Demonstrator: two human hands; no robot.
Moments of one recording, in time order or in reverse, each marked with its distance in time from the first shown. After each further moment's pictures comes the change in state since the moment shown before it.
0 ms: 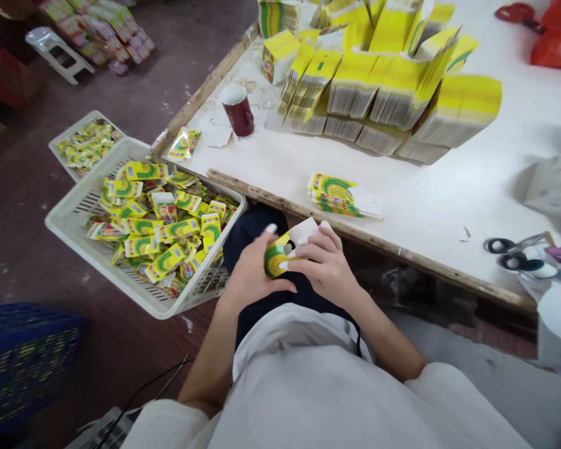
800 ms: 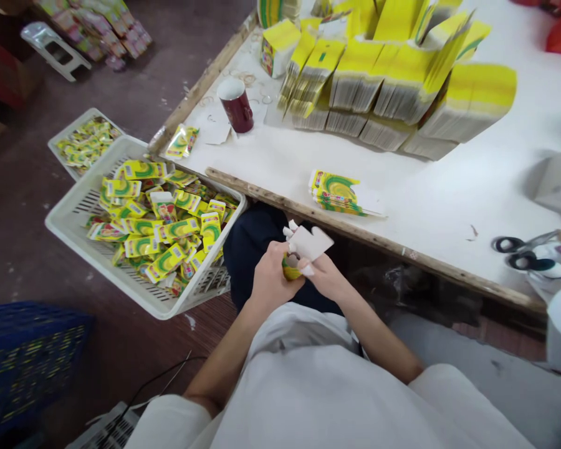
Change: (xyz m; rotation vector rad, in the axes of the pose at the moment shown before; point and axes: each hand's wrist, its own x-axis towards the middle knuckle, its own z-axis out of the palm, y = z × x) left_hand -0.003 0.005 0.056 0.287 0.187 0.179; right_hand -0.008 -0.004 0.037 0.950 -0.122 0.688
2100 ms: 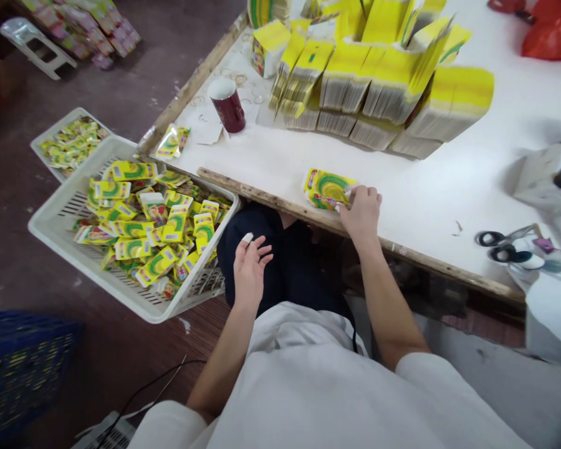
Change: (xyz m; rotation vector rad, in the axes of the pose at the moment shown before) left_hand -0.002 -0.024 0.004 -1.051 0.336 -0.802; right_hand 0.061 0.014 -0.128 -0.856 0.788 -0.051
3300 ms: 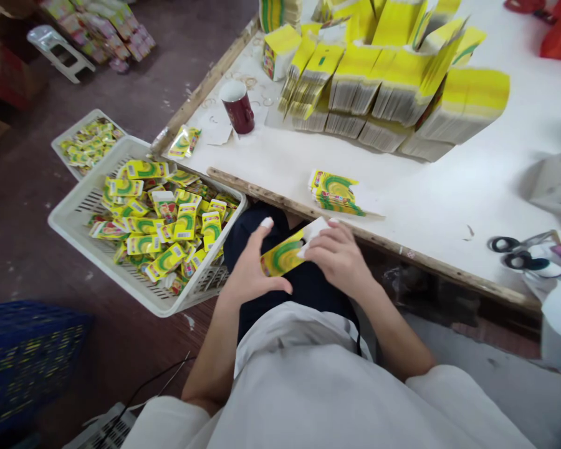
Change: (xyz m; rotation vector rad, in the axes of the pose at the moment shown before) left_hand 0.006 0.051 -0.015 0.700 -0.579 0.467; right_hand -0.084 -0.069 -0.038 0.106 -0.390 -0.787
